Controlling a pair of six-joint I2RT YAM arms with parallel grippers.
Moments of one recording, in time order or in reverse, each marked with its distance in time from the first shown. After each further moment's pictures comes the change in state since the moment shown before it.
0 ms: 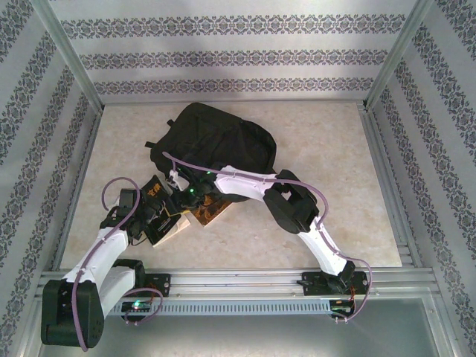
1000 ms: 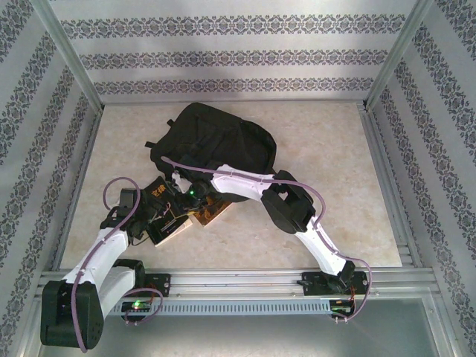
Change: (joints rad) left arm -0.007 -0.015 0.000 0.005 0.030 0.004; right arm 0.011 0.036 0.072 -0.188 0.132 -0.037
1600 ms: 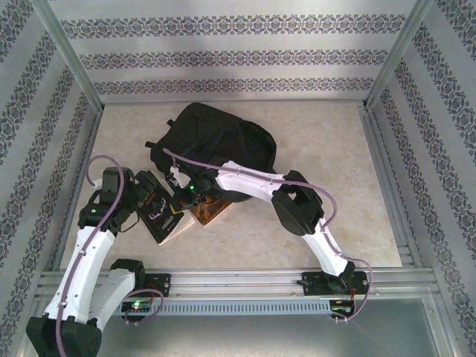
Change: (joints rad) left arm -0.031 -0.128 0.439 -0.401 -0.095 0.158; right arm -0.006 -0.117 -0.021 0.023 -0.060 0.034
